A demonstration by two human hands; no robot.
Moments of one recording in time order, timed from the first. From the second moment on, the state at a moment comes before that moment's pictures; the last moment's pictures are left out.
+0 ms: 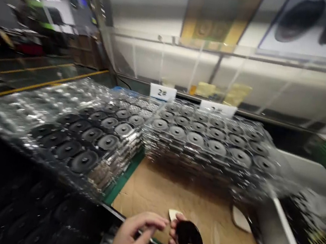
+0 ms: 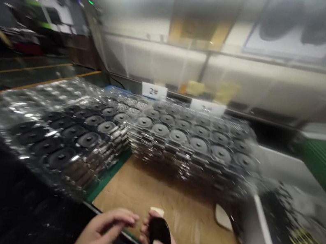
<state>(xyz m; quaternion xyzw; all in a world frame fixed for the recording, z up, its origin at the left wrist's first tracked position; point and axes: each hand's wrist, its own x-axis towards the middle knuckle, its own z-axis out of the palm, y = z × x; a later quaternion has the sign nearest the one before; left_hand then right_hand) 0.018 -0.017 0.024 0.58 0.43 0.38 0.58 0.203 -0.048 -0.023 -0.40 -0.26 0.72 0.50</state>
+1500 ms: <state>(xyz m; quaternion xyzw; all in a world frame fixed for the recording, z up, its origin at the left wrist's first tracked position) 0.031 0.045 -0.018 0.03 0.33 0.40 0.86 0.211 0.005 -0.048 -0.67 -0.64 0.28 0.24</state>
